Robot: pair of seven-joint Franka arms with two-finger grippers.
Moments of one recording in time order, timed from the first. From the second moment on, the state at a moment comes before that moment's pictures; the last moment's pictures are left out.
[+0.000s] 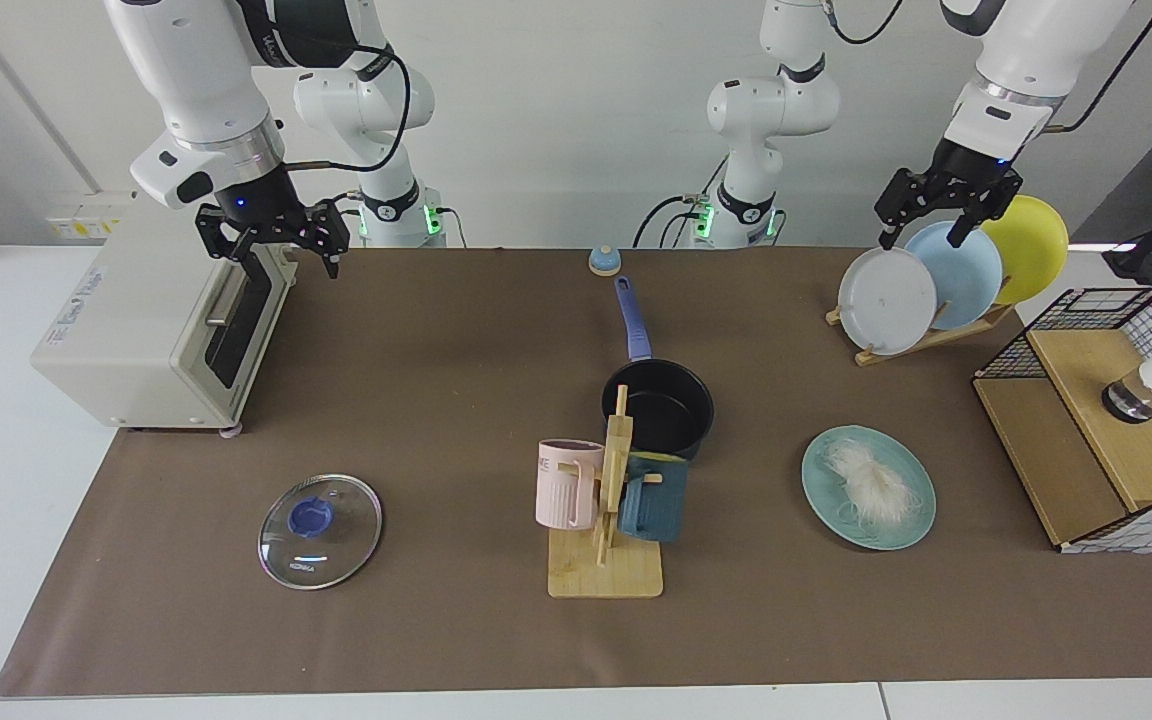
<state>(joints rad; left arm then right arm) 0.00 -0.15 0.01 -1.72 -0.03 1.64 -0.02 0.02 -0.03 0.03 -1.64 -0.01 1.62 0.01</state>
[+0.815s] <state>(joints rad) 0.01 -0.07 0.02 -1.70 -0.03 1.77 -0.03 0.02 -0.03 0.02 -1.64 -0.01 1.62 0.01</state>
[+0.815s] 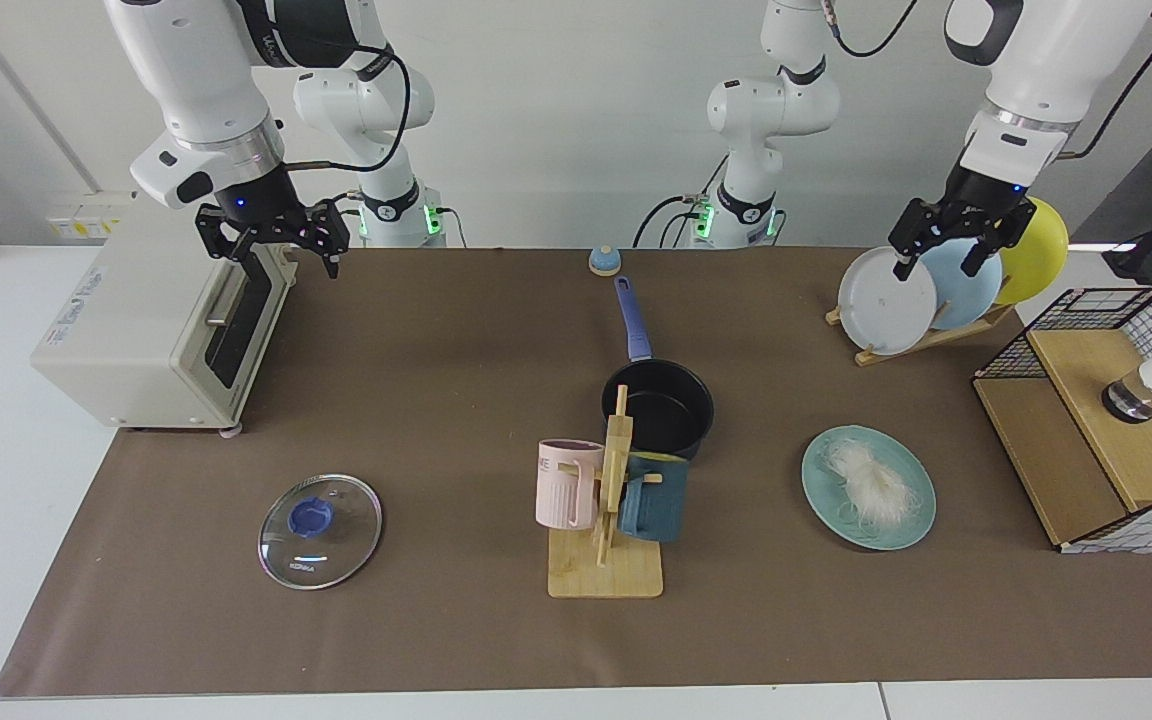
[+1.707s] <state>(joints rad) 0.00 0.46 0.00 -1.63 -0.02 2.26 -0.17 -0.01 0.46 0.00 -1.25 -0.02 1.76 0.01</state>
